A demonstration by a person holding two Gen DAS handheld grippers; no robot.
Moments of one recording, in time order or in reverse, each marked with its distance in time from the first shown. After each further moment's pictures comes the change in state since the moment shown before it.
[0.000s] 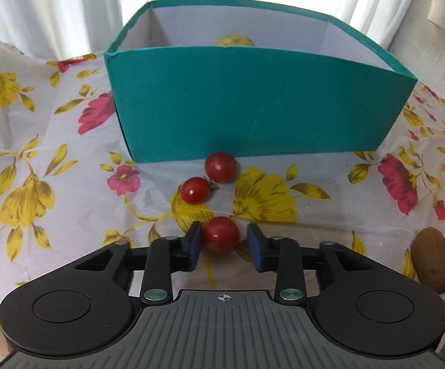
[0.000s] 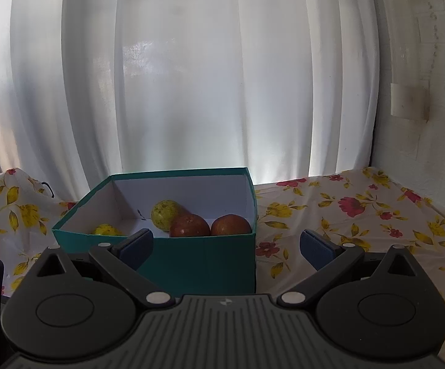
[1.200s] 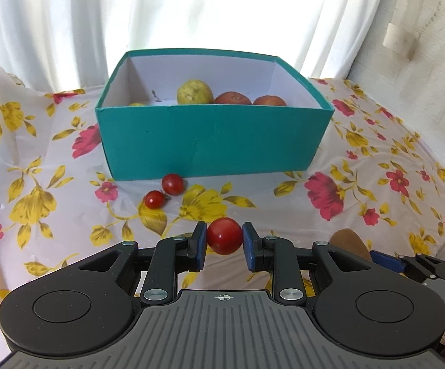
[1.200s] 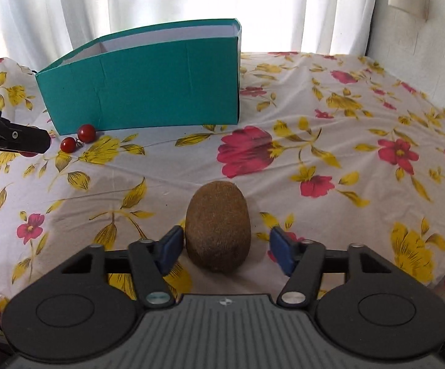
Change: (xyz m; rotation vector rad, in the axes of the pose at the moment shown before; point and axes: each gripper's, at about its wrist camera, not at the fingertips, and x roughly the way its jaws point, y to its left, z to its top) left arm -0.085 -0.040 -0.011 0.005 -0.104 -0.079; right arm -0.004 -0.019 -0.109 -0.011 0.400 -0.029
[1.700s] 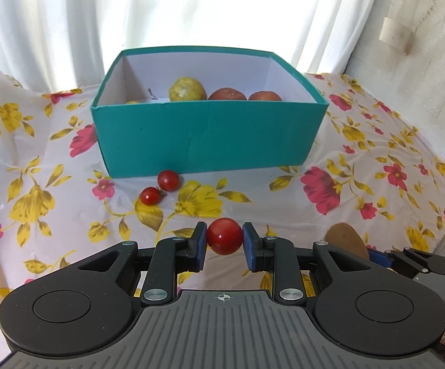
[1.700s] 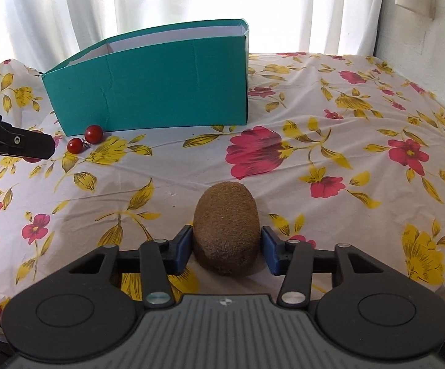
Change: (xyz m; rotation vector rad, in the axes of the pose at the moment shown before) left arm -0.001 -0.004 -0.001 0.019 0.010 -0.002; right arm 0.005 0.005 0.000 -0.009 -0.007 0.027
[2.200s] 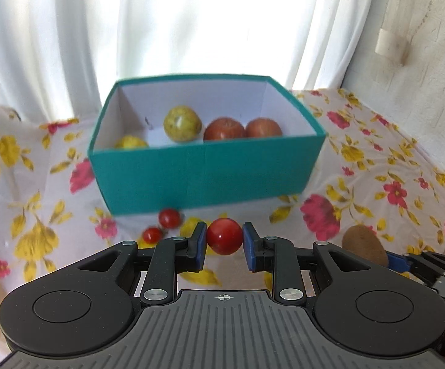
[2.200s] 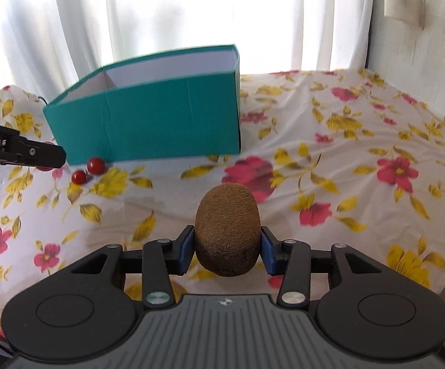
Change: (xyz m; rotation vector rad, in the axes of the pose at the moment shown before) left arm -0.002 -0.004 0.031 0.045 -0.062 0.013; right arm -0.023 -0.009 0.025 0.038 -0.070 0.001
